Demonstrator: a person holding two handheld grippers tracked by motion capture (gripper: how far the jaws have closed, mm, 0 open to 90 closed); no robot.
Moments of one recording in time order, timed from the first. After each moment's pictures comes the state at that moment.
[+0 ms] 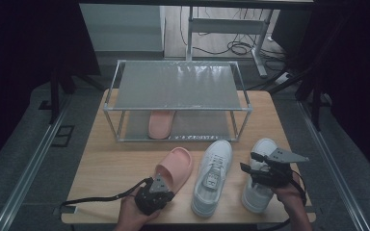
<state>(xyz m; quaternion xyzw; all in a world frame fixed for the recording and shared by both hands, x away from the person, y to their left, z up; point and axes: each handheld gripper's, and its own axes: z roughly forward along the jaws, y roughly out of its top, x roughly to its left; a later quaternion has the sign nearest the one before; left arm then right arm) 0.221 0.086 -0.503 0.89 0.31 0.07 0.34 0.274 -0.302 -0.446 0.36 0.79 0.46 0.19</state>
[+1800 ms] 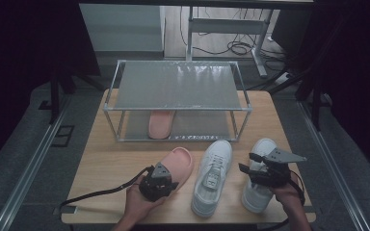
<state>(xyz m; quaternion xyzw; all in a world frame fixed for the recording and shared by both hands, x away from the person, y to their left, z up) 0.254 0.078 -0.507 0.86 0.35 0.06 0.37 0.275 -0.299 -0.449 0.36 0.79 0.46 0.19</state>
